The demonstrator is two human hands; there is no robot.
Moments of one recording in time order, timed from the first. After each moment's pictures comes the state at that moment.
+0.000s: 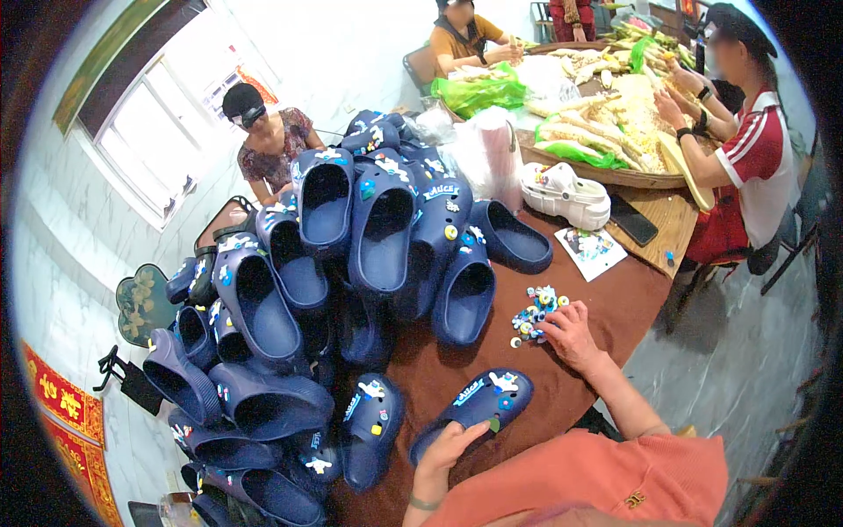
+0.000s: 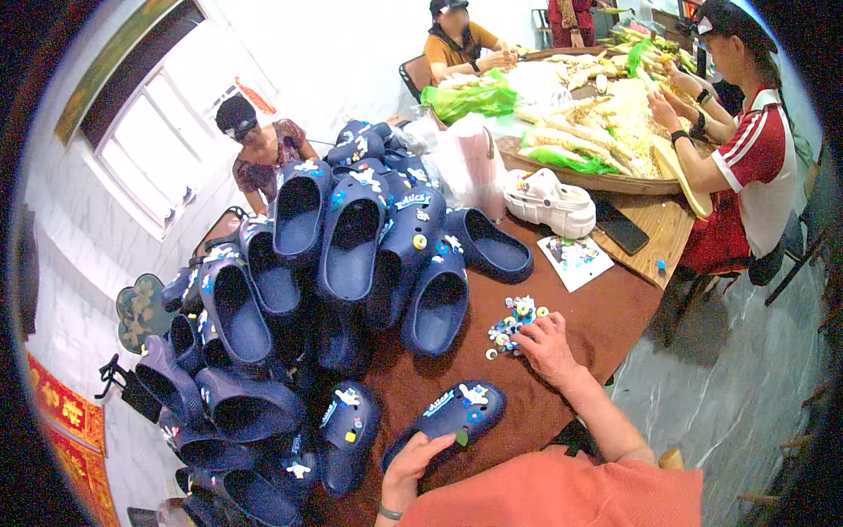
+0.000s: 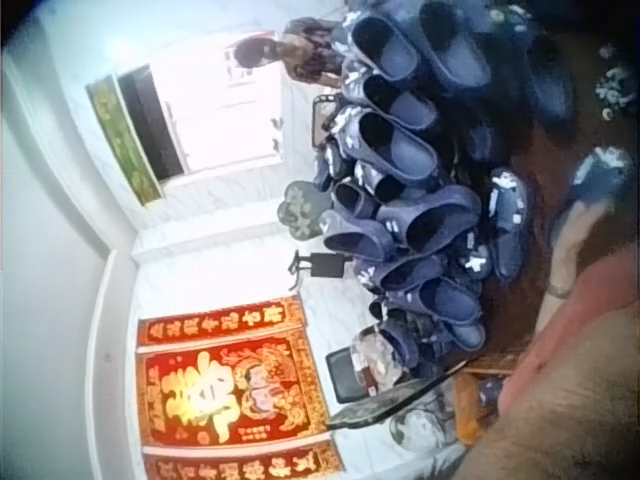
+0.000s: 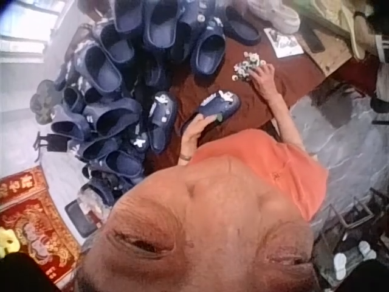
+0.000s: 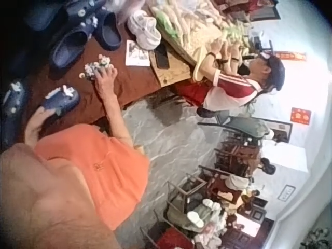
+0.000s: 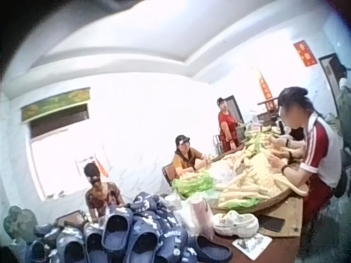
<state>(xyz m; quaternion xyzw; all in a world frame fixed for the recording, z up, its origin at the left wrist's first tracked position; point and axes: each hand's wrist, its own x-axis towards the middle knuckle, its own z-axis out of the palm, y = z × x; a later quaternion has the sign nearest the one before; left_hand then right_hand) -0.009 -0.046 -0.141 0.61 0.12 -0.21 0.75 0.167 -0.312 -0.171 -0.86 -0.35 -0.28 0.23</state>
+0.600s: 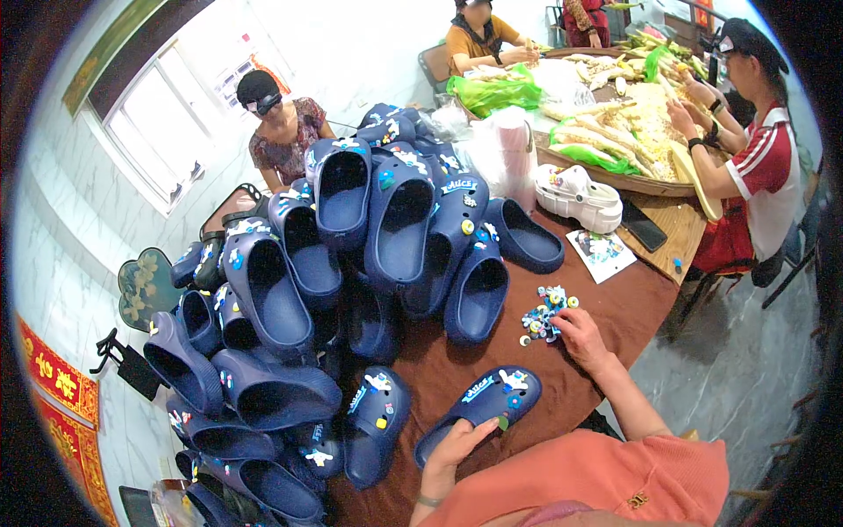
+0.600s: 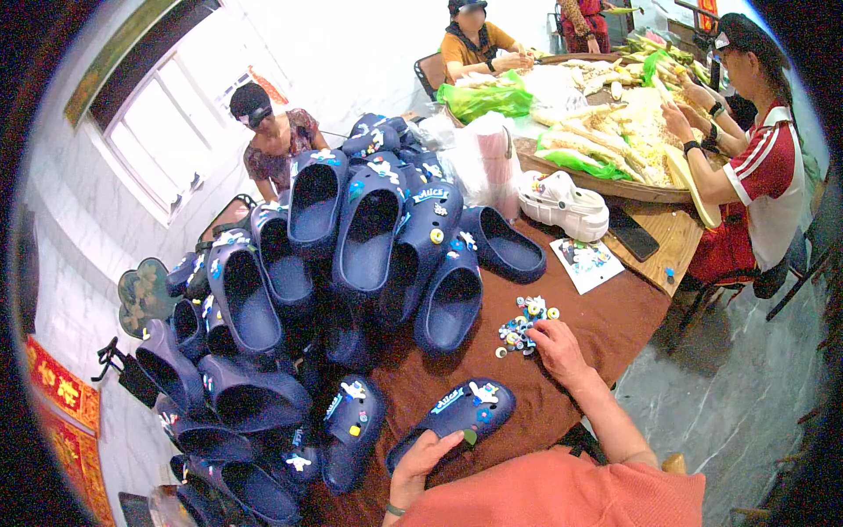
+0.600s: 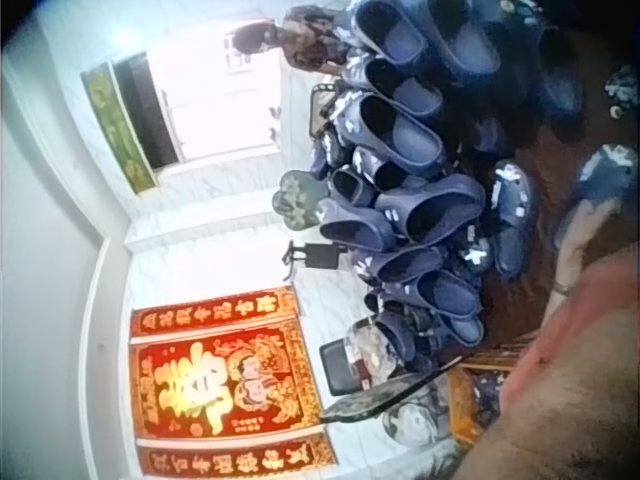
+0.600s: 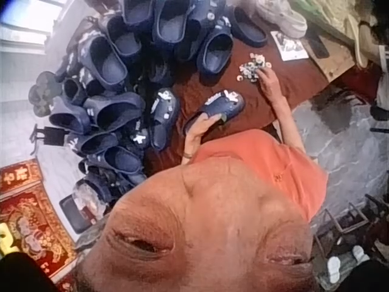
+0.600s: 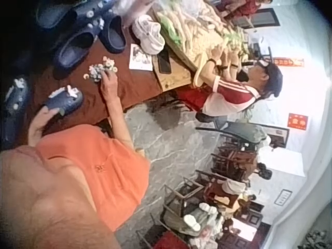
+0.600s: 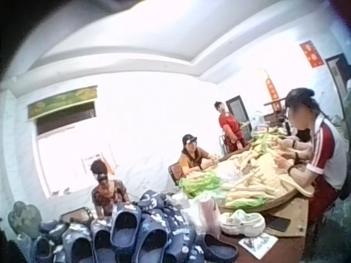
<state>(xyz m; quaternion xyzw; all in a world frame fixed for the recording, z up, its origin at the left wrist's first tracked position) -0.009 -0.055 -0.127 0.61 0.06 -0.19 0.77 0.172 -0.313 -0.177 -0.84 -0.33 -0.27 0.34</state>
